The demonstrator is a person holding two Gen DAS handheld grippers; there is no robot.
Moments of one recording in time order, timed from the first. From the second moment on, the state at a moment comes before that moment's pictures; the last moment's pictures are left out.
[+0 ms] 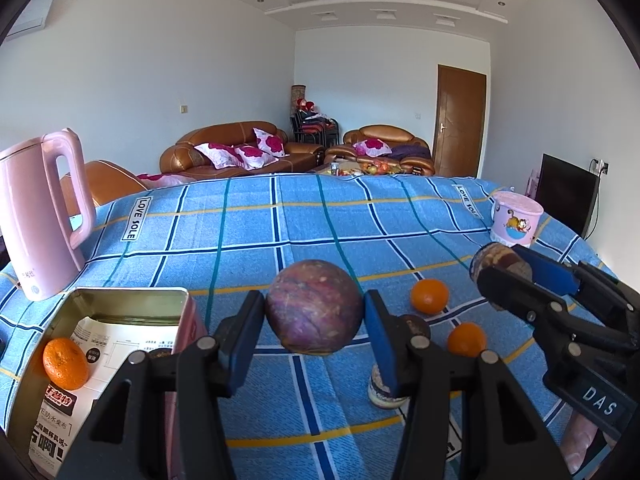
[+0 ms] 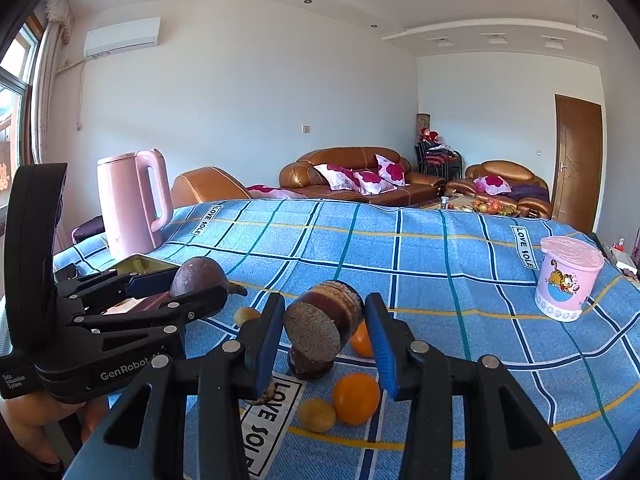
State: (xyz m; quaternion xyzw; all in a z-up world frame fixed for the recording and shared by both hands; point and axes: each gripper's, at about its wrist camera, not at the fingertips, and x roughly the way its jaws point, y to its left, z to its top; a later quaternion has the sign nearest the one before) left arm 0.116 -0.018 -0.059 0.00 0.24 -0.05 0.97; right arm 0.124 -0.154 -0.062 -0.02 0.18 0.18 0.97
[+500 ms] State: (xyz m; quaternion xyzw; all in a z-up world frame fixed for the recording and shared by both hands) left arm 0.103 -0.018 -0.055 0.00 0.20 -0.03 0.98; right arm 0.112 -0.158 -0.059 -0.02 0.15 0.19 0.97
